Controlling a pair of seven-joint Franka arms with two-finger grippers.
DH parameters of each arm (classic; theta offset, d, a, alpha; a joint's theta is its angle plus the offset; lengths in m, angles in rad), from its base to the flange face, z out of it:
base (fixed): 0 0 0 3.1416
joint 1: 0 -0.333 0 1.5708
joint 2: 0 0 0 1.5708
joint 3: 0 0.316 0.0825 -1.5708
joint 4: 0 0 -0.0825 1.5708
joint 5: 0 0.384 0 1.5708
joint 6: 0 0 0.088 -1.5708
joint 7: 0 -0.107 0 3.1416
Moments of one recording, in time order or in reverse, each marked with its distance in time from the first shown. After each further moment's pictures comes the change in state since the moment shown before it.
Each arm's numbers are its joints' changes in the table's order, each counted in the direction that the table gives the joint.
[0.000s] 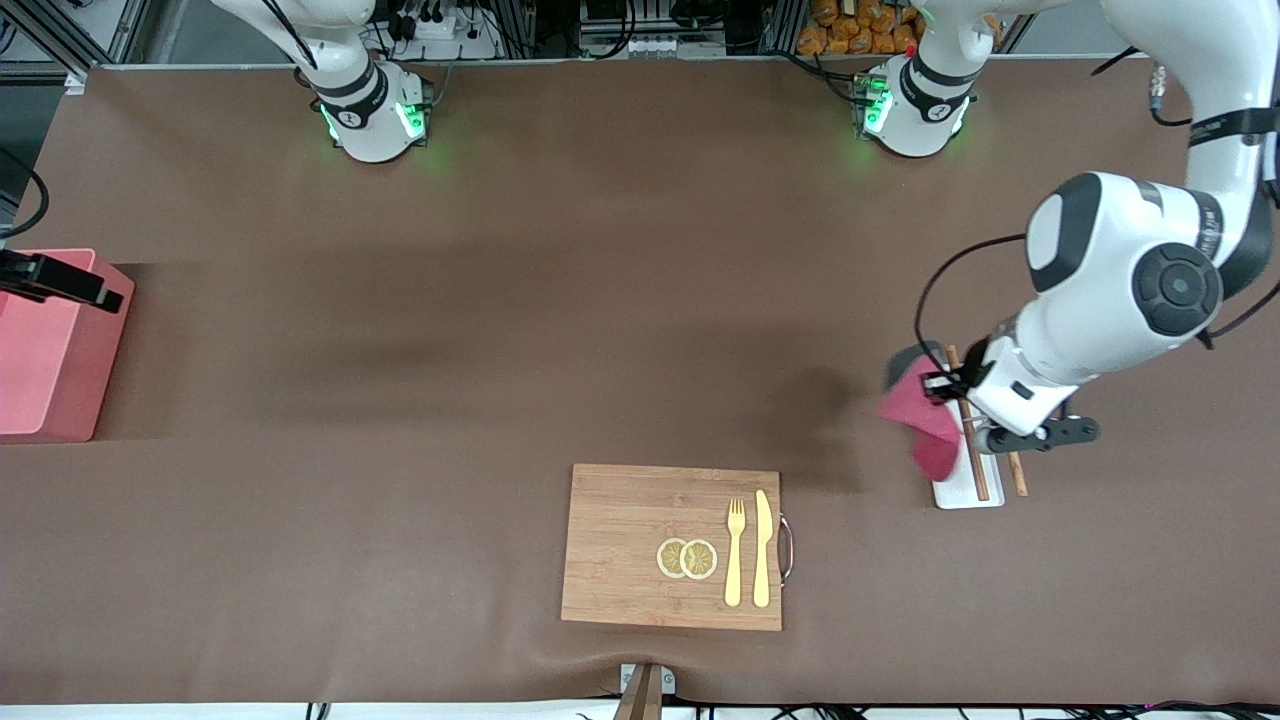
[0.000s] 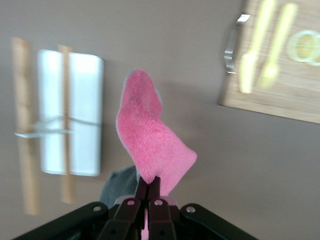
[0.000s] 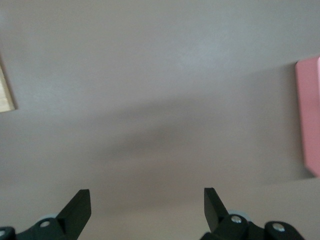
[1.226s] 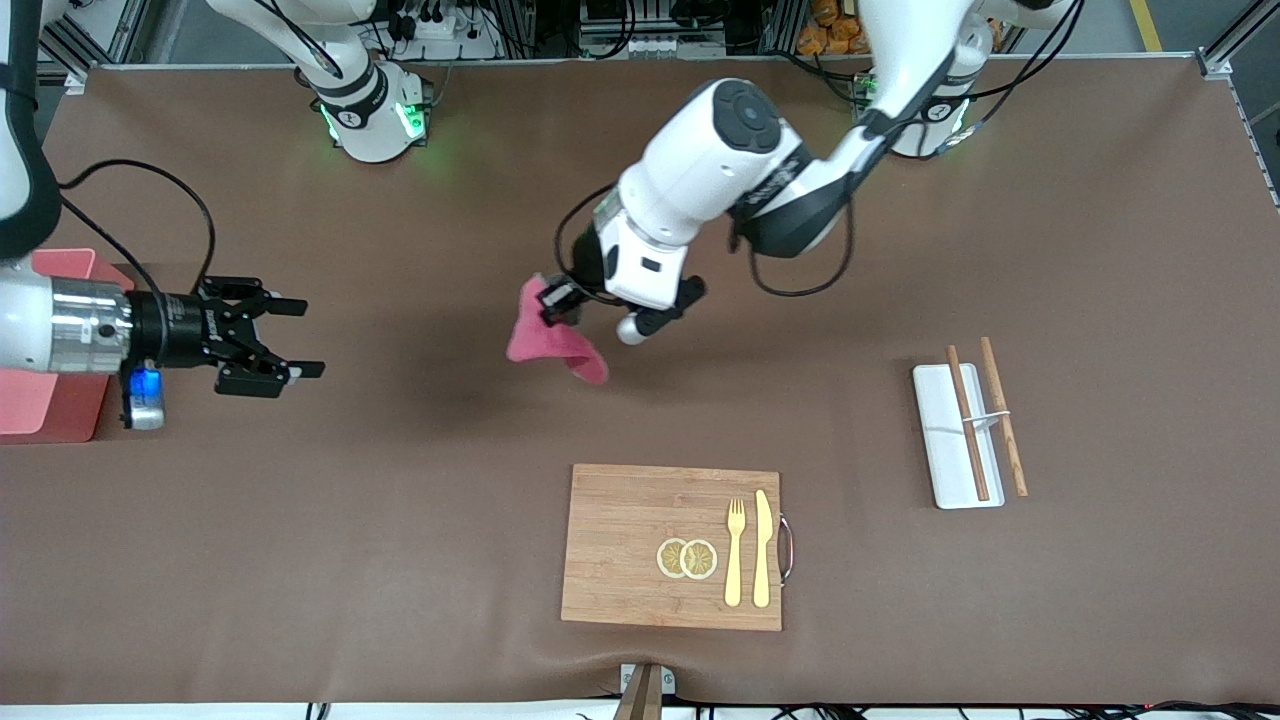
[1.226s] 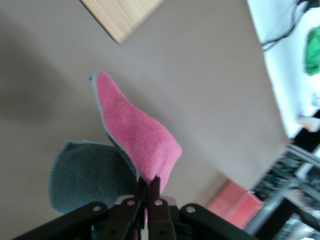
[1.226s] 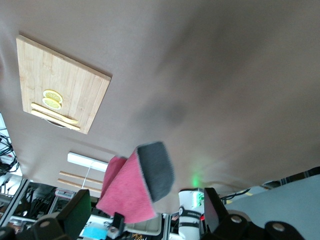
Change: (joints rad) left arm 0.492 0.260 -0.173 -0.268 -0.077 0.577 1.128; right arm -0.112 0.214 0.014 0.010 0.623 -0.005 -0.846
